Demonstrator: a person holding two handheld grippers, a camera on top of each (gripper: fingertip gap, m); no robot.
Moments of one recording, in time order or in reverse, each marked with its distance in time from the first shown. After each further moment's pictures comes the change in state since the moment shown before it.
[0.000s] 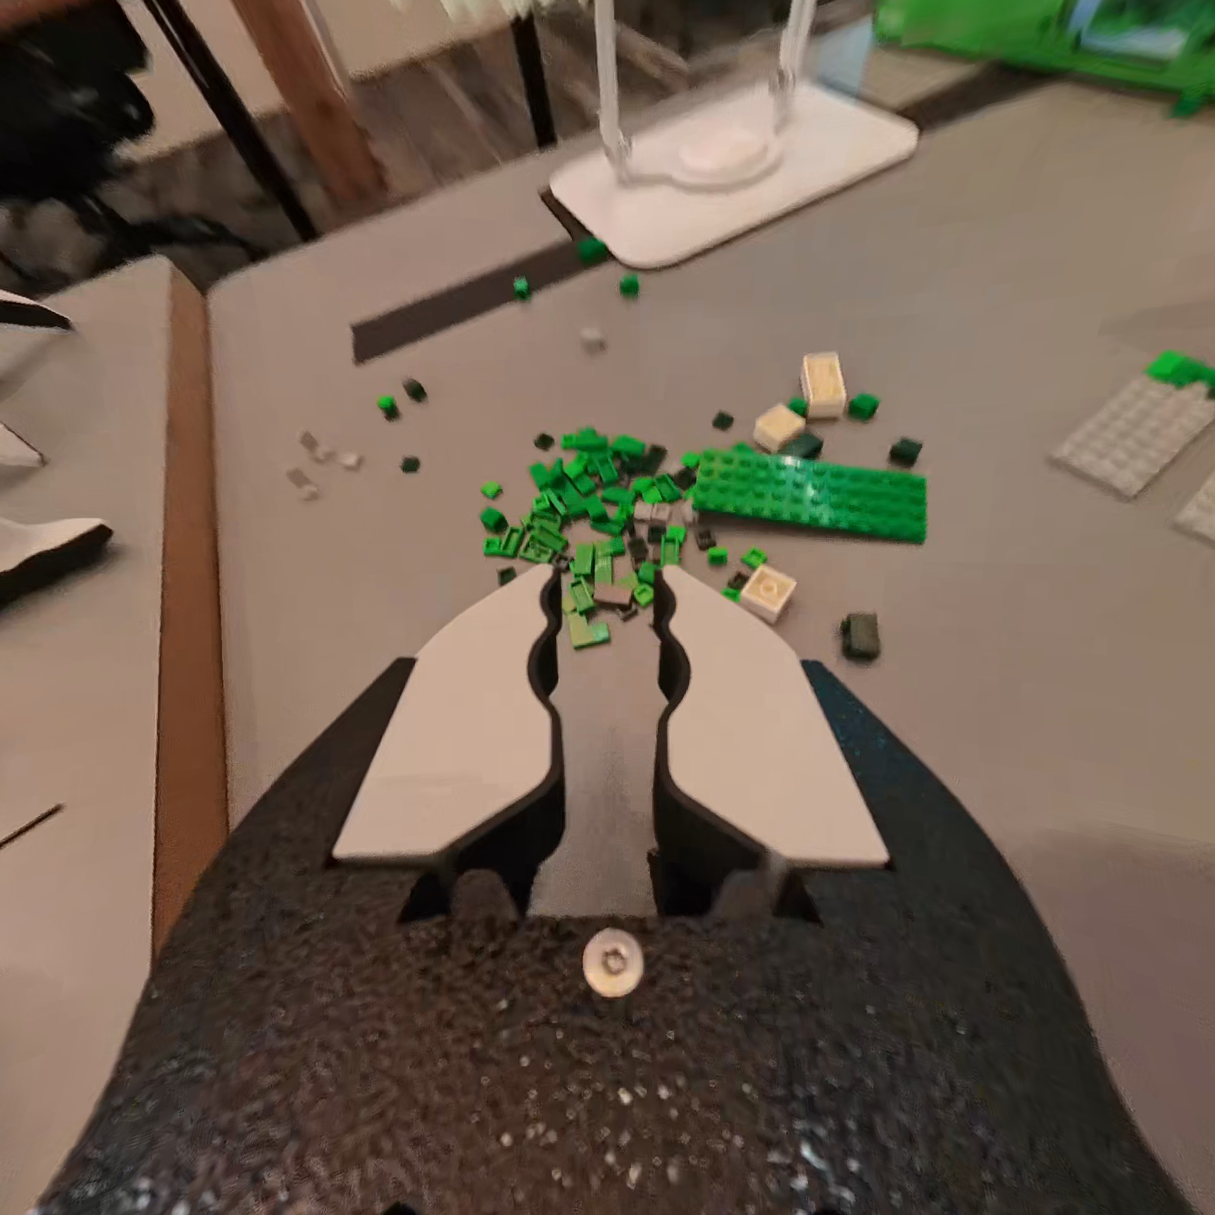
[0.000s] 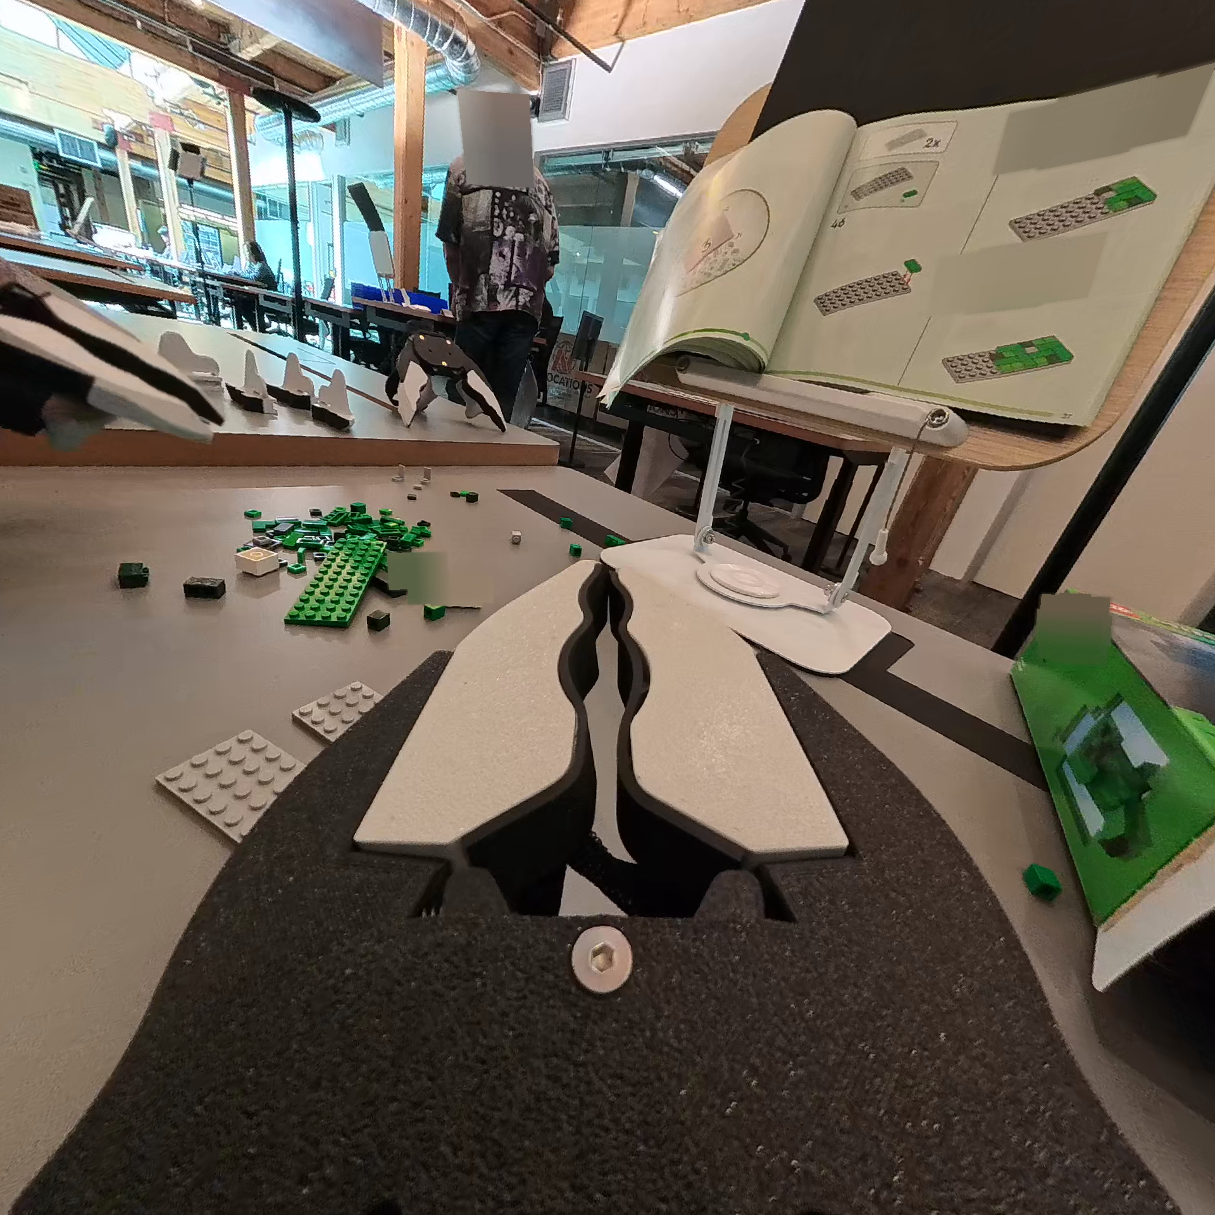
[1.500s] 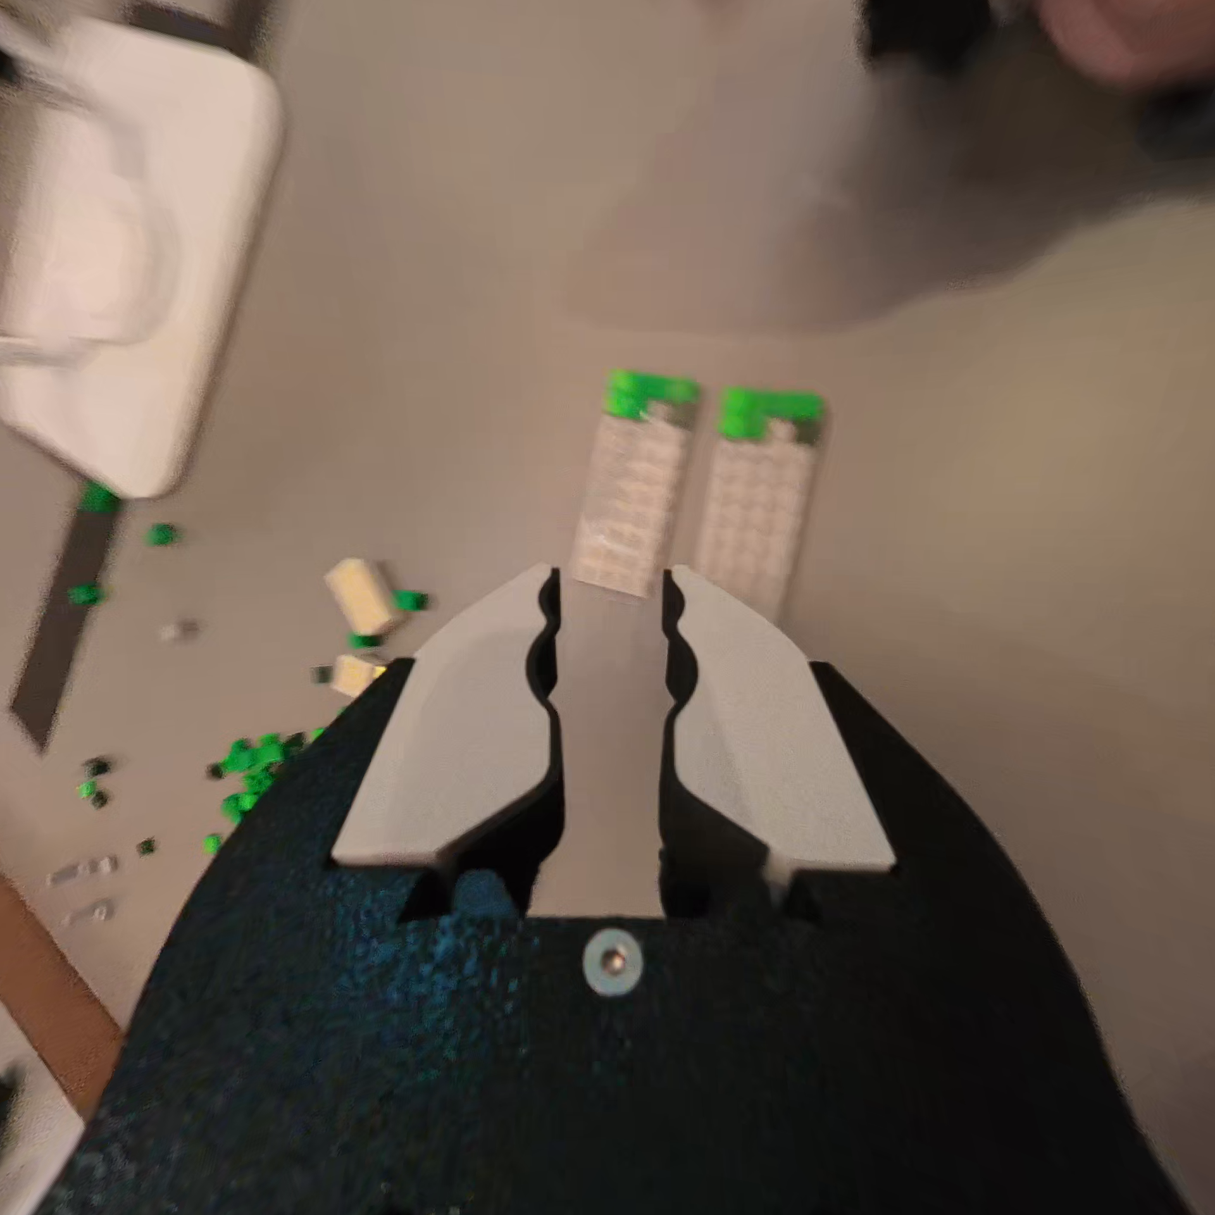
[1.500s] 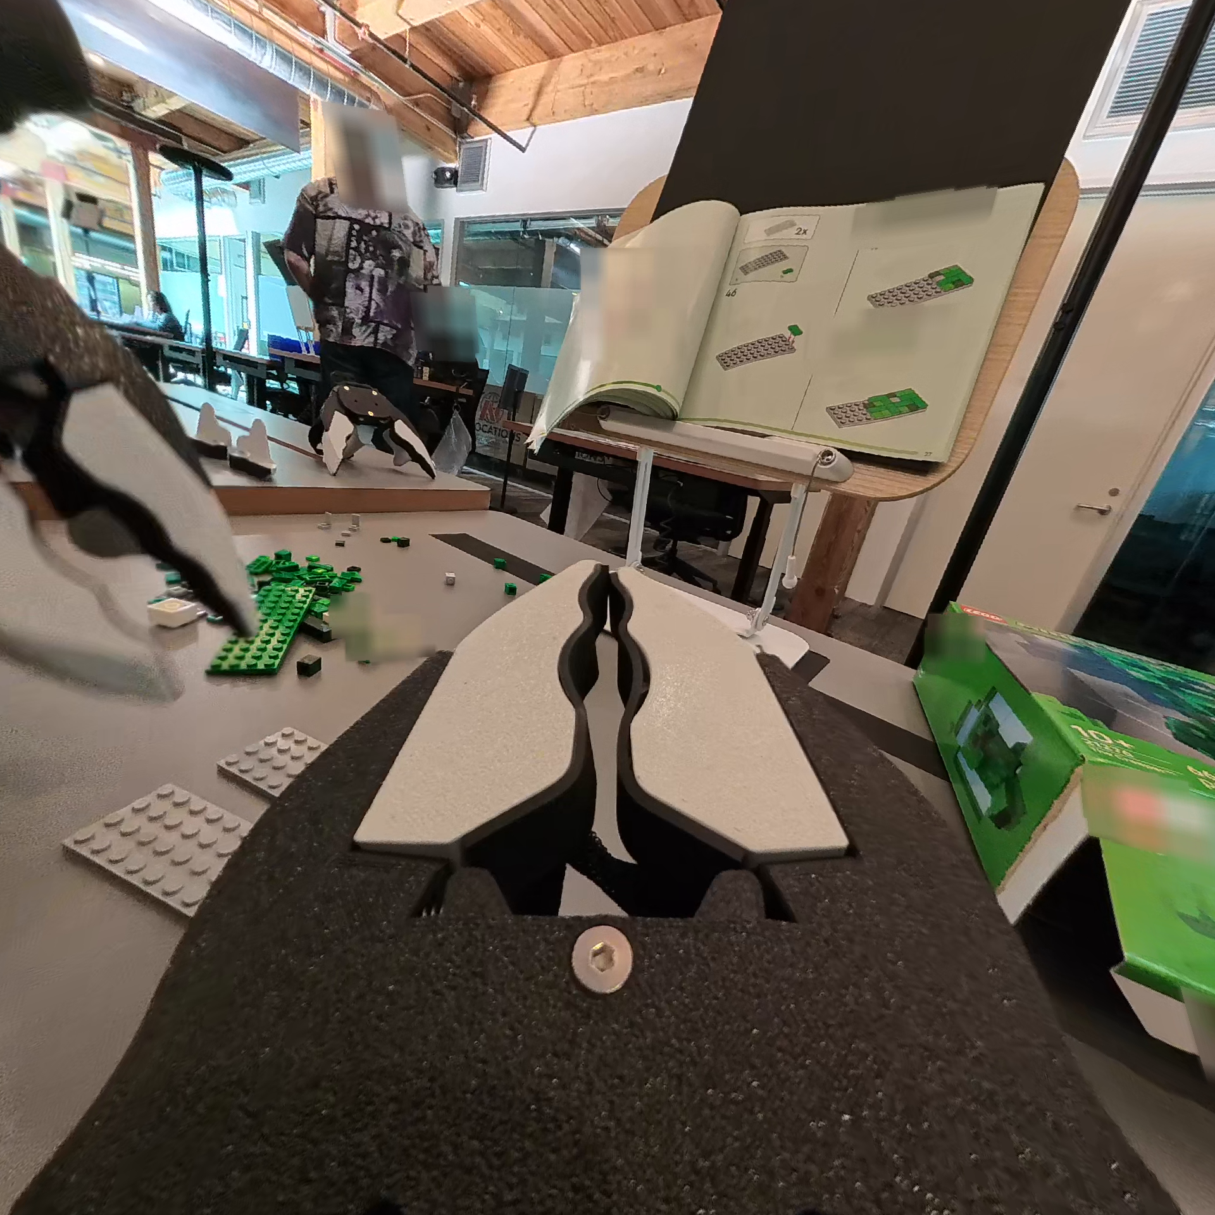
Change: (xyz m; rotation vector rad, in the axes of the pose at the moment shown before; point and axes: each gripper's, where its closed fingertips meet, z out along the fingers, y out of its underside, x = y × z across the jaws) left arm 0.206 -0.044 0.047 -0.316 0.339 0.546; right arm 0.020 -0.012 -0.010 0.082 0.131 -0.021
